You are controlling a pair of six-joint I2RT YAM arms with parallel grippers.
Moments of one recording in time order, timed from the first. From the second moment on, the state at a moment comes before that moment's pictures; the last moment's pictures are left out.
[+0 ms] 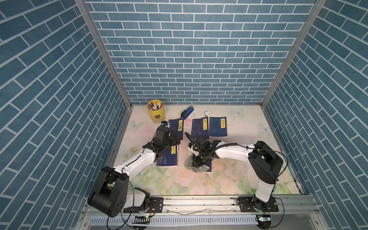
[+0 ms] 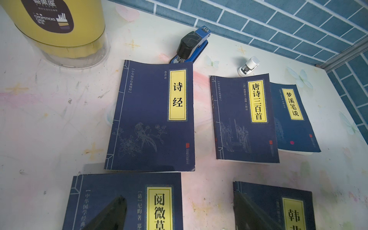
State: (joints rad) left arm -0.40 1.33 0.71 -0.04 -0.04 -0.46; right arm 0.97 1.84 1.13 -0.50 -0.33 0.35
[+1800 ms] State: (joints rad) left arm -0.33 1.29 0.64 0.01 -0.03 -0.49; right arm 0.91 1.90 1.20 -0.48 -0.31 0.31
